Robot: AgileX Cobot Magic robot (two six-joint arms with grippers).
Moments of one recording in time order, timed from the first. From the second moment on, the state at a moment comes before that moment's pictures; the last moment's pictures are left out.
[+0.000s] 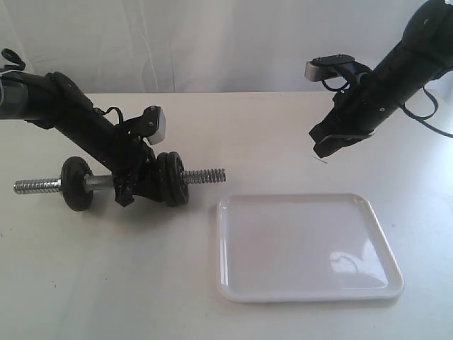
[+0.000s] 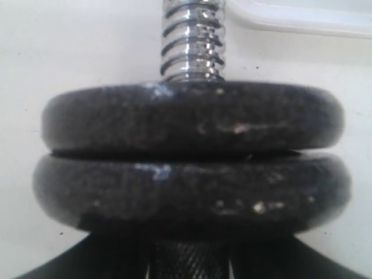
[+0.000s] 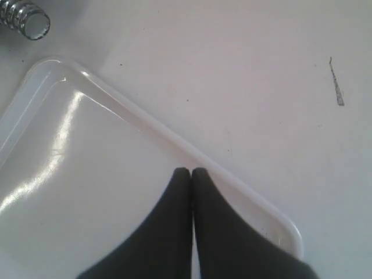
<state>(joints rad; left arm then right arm) -0.25 2.17 -1.54 -0.78 0.94 1.74 0.10 1.94 -1.49 0.47 0.96 -0.78</state>
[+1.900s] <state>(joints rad) -0.35 2.04 -1.56 -0.76 0.88 1.72 0.10 1.94 -1.48 0.49 0.96 -0.77</state>
